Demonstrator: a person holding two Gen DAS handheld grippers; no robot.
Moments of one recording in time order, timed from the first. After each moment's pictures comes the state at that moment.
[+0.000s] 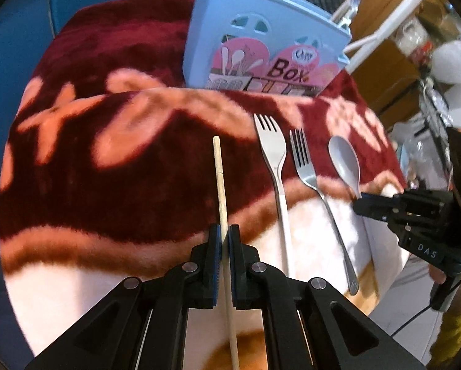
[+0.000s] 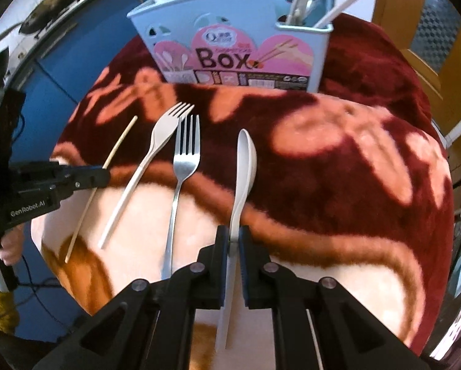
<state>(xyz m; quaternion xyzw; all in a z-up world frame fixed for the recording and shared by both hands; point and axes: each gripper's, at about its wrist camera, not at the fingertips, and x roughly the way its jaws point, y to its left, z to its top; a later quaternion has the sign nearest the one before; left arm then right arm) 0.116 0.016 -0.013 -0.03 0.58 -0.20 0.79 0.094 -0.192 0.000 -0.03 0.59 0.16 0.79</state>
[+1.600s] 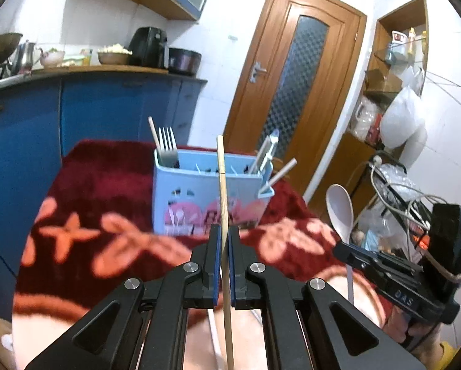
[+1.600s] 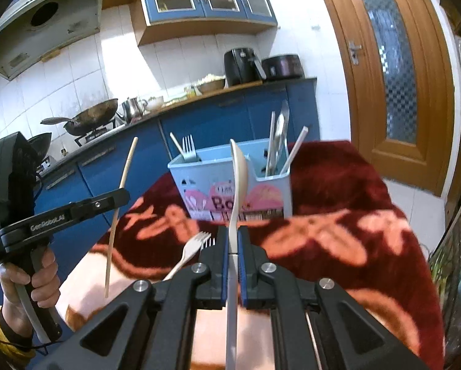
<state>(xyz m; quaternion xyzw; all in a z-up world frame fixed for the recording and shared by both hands) 0.059 -0.001 0.071 -0.09 0.27 -0.22 0.93 0.018 -0.239 0.068 0.07 0.25 0.17 0.95</state>
